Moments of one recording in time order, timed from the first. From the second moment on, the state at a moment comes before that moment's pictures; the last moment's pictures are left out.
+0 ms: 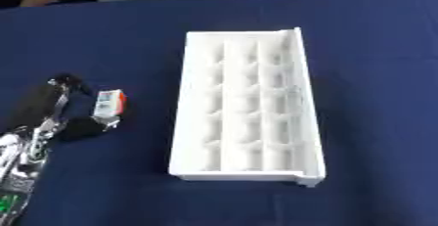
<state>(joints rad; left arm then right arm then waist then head) -0.26 0.35 -0.16 -1.72 -1.08 0.45 -0.23 -0.17 -0.35 -0.29 -1.98 -0.08 -0.15 -0.09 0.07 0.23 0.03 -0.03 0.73</state>
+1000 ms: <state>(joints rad) -0.29 0.35 -0.17 -1.59 -1.08 0.44 -0.25 -0.17 -0.35 -0.29 -1.98 -0.09 -0.15 -0.09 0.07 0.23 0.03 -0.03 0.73</state>
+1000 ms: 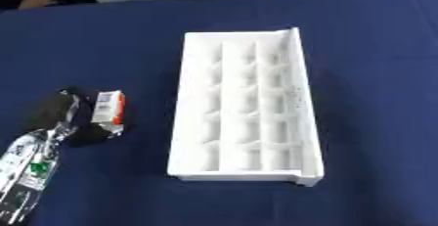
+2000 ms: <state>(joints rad) -0.30 0.34 -0.17 -1.59 -1.09 0.47 -0.18 -0.17 -0.35 -0.29 -1.98 -0.09 -0.15 -0.08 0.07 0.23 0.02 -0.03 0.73</state>
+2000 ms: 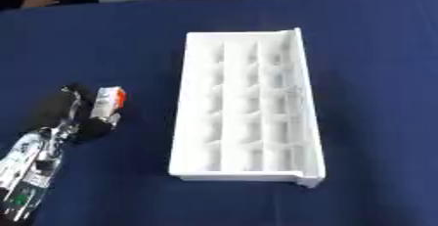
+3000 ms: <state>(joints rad) -0.33 0.38 -0.15 -1.67 -1.08 0.49 -0.15 -0.17 -0.35 -0.29 -1.98 -0.09 -0.15 -0.08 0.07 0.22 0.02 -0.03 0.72</state>
